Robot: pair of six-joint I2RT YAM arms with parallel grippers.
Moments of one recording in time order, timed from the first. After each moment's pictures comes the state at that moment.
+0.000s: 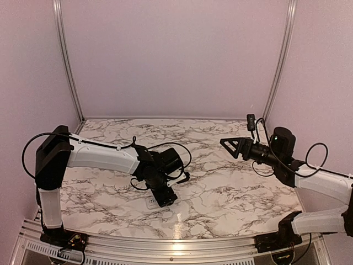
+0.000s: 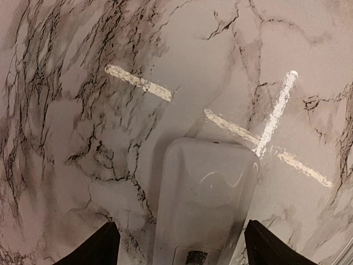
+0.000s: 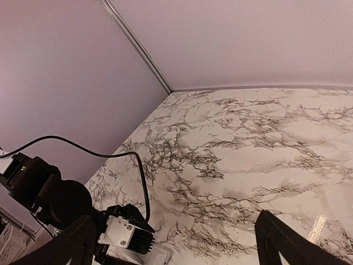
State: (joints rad) left arm -1.07 1.98 1.38 -0.64 -0.03 0.05; right arm 0.39 1.08 0.52 0.41 -0.54 0.50
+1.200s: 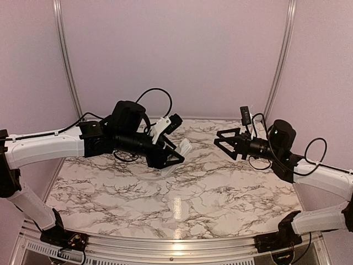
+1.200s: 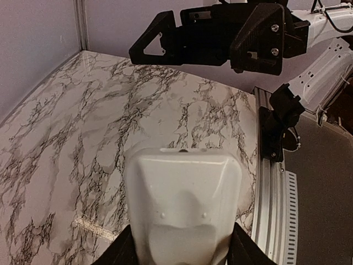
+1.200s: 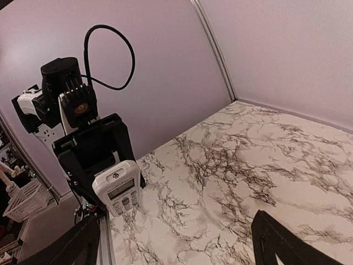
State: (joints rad) left arm -0.97 1.54 1.27 -0.27 0.35 0.02; right arm 0.46 1.10 0.58 0.51 -0.76 0.43
